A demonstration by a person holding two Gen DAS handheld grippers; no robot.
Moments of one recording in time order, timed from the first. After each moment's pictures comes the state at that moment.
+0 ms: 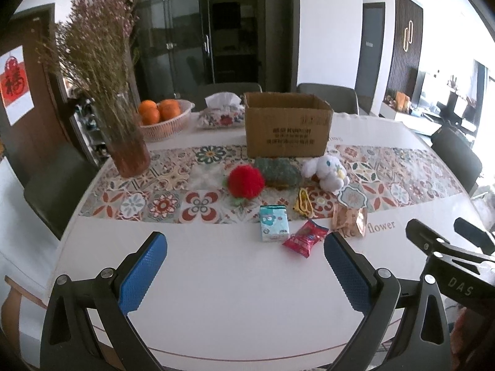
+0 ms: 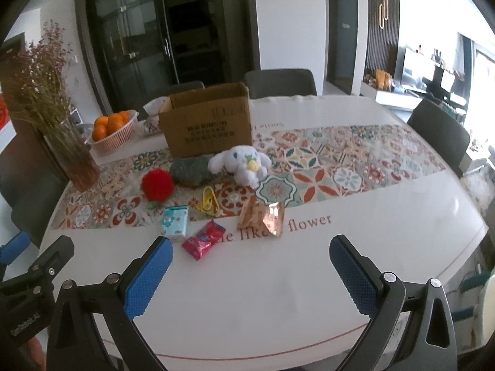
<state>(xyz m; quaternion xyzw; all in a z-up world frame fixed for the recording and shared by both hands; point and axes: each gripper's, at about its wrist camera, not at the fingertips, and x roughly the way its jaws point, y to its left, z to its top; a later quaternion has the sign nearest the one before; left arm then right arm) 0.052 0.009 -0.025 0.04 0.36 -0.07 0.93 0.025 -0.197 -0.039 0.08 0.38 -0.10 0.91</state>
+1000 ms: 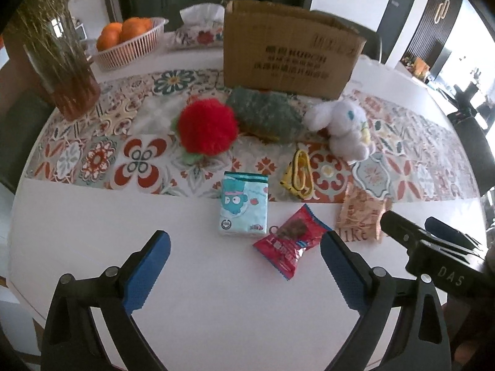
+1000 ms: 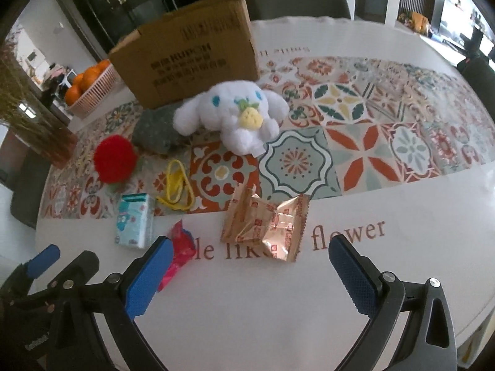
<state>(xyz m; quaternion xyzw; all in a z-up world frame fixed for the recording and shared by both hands) 0.186 -0.052 -0.131 0.00 0.53 -0.06 0.84 0.177 -0.257 -0.147 0.12 0.54 -0.03 0.83</state>
